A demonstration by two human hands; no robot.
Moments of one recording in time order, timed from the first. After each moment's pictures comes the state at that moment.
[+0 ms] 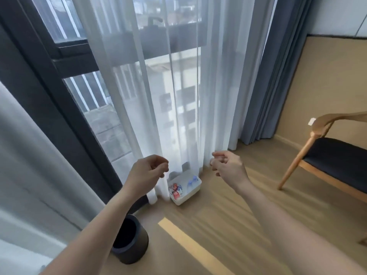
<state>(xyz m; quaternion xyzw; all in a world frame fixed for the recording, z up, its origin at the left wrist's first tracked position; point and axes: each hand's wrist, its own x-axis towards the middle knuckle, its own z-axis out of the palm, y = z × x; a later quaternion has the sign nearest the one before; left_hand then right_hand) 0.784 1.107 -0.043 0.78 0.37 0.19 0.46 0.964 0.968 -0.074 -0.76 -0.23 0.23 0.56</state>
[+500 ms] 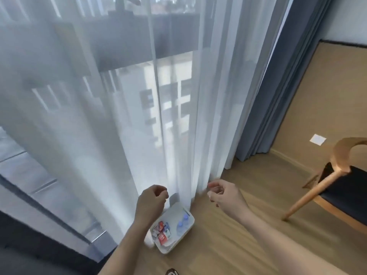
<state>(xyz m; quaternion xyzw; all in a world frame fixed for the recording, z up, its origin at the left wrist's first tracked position) 1.029 1.343 -0.144 0.73 0.44 0.12 0.51 1.175 1.191 -0.142 -0.82 -0.22 0.28 0.44</state>
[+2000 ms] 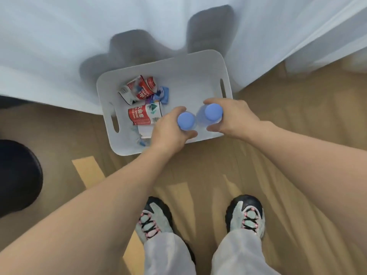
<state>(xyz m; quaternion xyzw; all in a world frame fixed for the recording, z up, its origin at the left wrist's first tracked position) 1.208 1.413 -0.886 0.62 0.64 -0.03 0.45 1.373 1.397 -0.882 -0.70 -0.60 0.39 -0.03</state>
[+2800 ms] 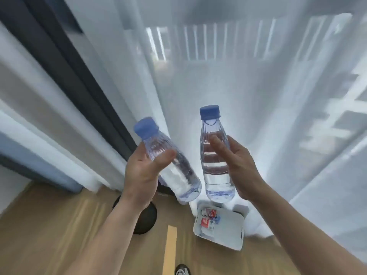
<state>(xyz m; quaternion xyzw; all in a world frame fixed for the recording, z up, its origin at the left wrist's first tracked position) 1.089 1.344 -0.071 0.46 0.56 0.58 0.38 1.265 1.398 -0.087 -0.39 -0.51 0.64 0.43</state>
